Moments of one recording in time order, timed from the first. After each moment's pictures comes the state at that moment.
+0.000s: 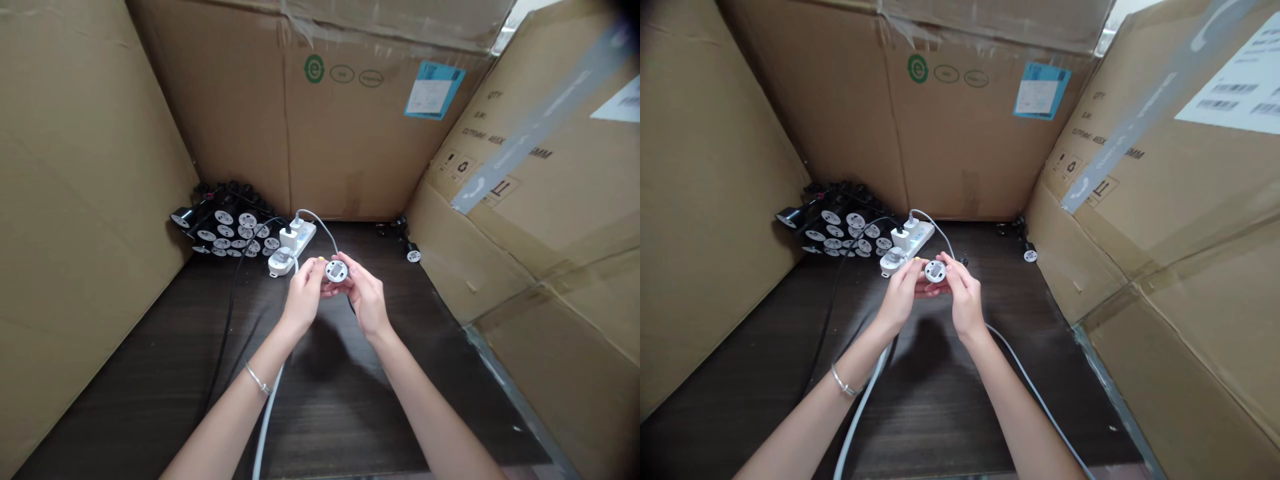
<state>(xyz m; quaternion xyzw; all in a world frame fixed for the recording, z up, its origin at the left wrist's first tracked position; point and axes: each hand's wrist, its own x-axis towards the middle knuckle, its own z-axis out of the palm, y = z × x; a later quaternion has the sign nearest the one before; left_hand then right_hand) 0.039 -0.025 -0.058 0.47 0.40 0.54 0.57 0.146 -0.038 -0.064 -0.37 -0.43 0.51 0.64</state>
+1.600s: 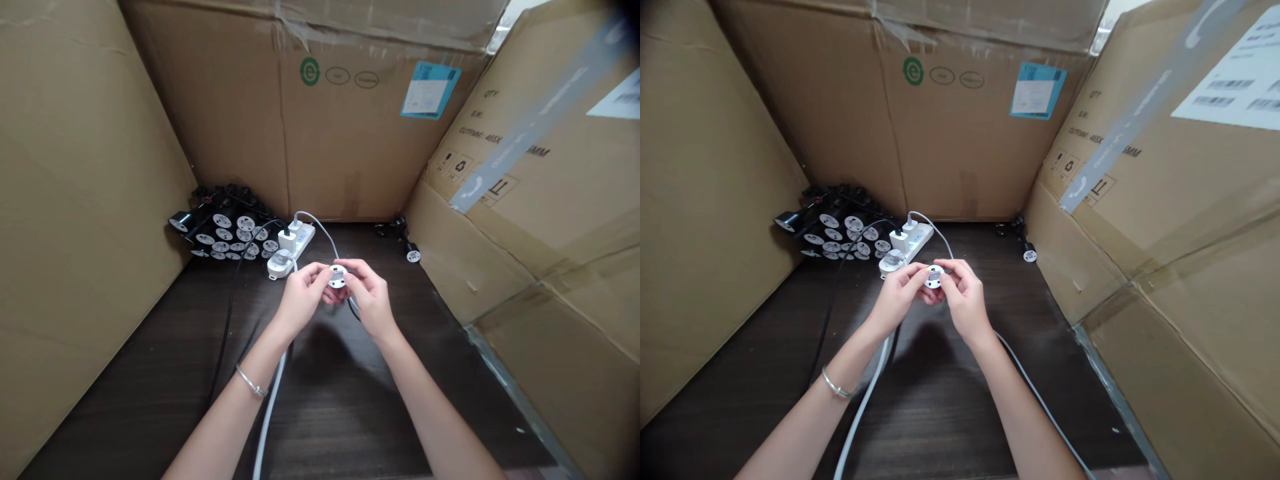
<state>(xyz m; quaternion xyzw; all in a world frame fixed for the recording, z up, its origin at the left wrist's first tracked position) 0.030 -0.024 -0.049 0.53 0.36 0.50 0.58 0.154 -0.043 -0.050 -0.41 -0.55 0.40 0.61</state>
